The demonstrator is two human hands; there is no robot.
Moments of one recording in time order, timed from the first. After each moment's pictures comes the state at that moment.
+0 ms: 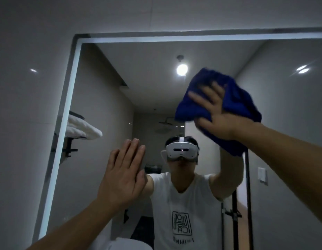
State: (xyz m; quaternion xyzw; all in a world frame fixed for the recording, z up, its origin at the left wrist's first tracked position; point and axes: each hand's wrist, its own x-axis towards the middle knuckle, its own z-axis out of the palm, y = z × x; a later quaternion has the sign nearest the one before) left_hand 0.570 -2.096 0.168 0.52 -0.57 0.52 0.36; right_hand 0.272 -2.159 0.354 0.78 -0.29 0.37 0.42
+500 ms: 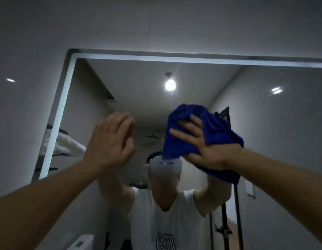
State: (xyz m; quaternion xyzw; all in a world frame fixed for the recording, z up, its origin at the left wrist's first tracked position) left_hand 0.607 -2.078 0.303 0.47 -0.58 0.54 0.39; right_hand 0.297 -2.145 0.335 0.80 -0.26 0.27 0.48
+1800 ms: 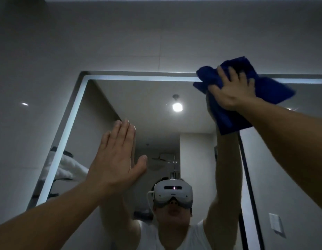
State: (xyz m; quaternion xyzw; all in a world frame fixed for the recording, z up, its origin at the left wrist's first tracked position) left_hand 0.619 -2.089 0.321 0.50 -0.56 0.51 0.42; right_hand 0.303 -2.142 0.519 0.63 -0.46 0.52 0.35
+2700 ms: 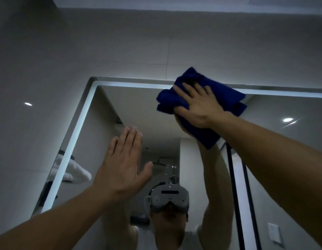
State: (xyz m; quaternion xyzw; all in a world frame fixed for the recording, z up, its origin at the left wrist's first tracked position) left_hand 0.624 -2.089 0.321 0.48 -0.57 0.51 0.43; right_hand 0.388 -2.122 0.507 0.71 -0.33 0.40 0.48
